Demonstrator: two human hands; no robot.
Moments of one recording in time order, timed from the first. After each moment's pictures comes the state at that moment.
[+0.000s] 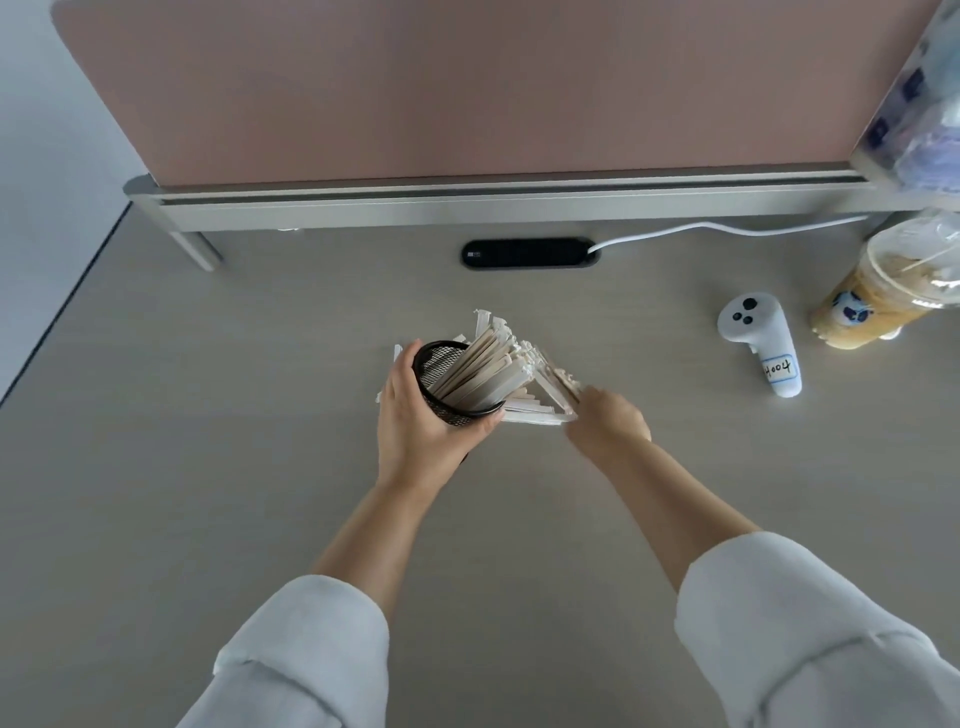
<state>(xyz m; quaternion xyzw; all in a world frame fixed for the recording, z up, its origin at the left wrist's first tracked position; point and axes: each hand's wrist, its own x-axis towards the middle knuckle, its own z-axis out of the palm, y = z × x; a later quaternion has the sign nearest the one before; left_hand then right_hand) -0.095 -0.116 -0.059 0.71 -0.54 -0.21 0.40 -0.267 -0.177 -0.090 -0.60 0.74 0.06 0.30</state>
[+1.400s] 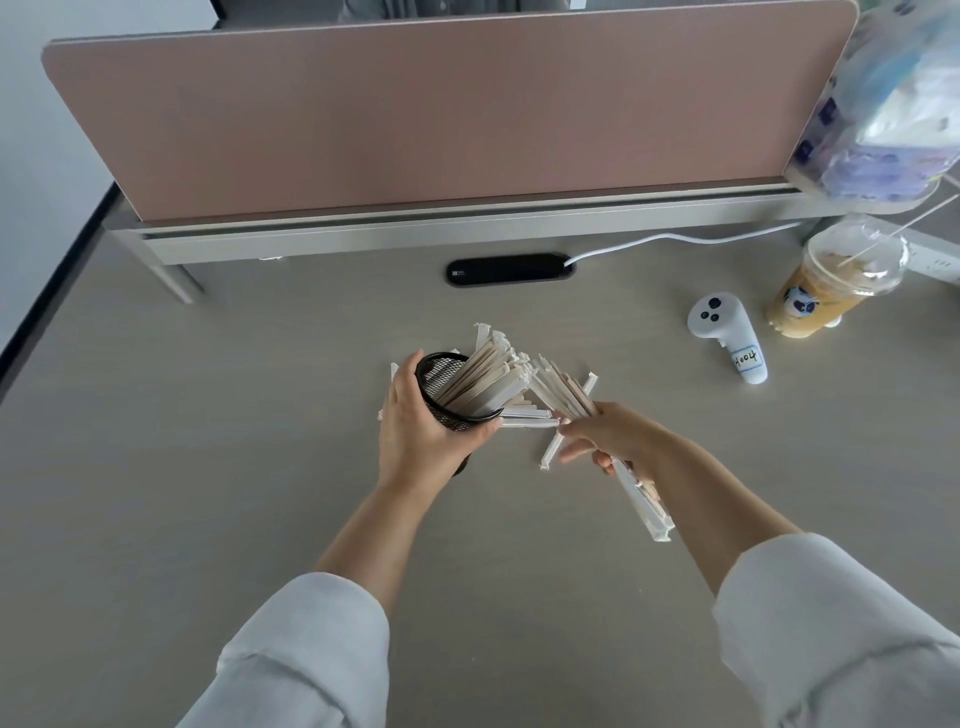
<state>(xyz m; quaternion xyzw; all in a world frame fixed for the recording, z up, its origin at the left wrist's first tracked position) -0.074 -0.116 -0.054 0.69 -0.56 -0.26 0.38 -0.288 -0.162 -0.086 -0.44 0.68 -0.07 0.58</state>
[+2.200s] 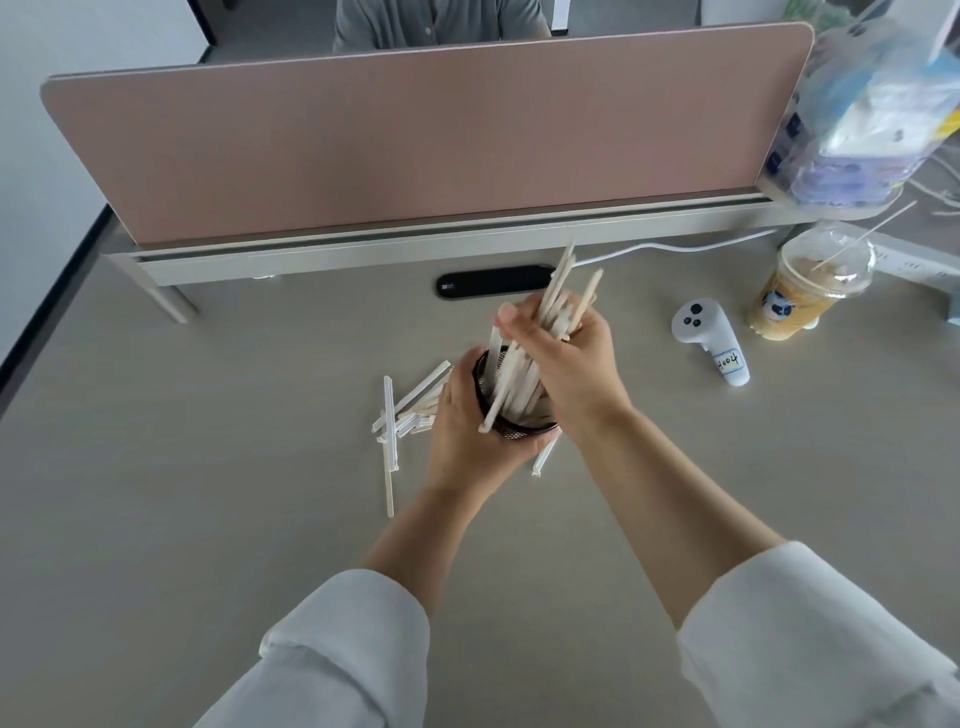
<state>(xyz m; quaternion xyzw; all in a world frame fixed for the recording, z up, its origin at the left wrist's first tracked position) -0.120 -0.114 -0.031 0.62 -0.60 -0.31 0.41 -0.217 -0.149 0.026 -0.44 0.47 -0.56 0.52</state>
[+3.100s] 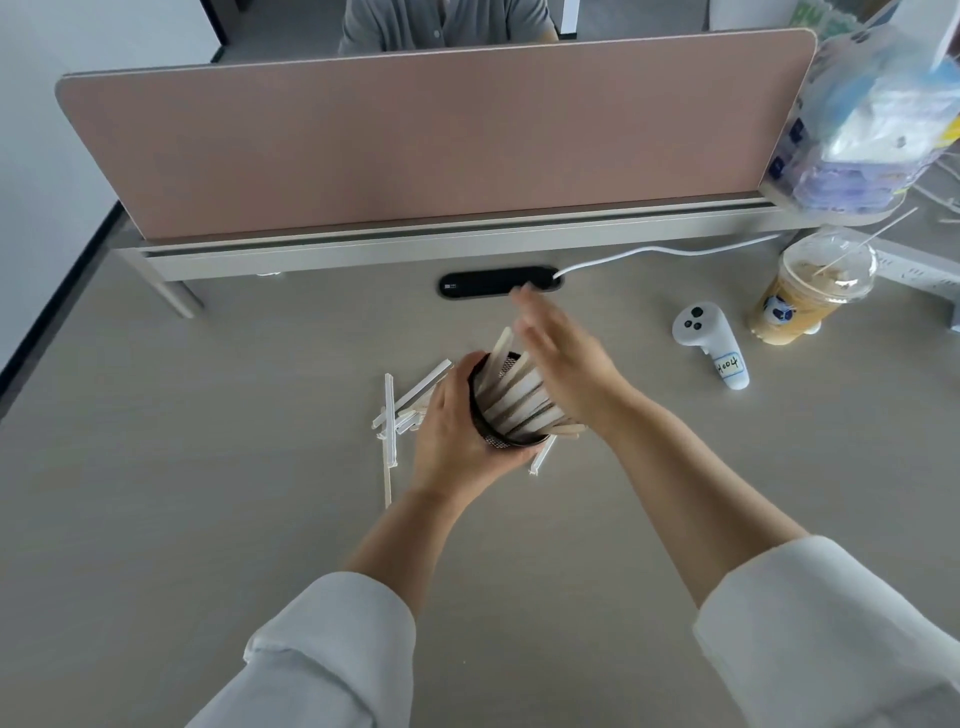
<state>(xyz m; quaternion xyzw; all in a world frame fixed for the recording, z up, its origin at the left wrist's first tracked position) -0.110 -0.109 -0.033 0.62 -0.63 -0.27 0.38 -0.238 -0.154 0.027 -0.69 0.57 -0.25 0.37</state>
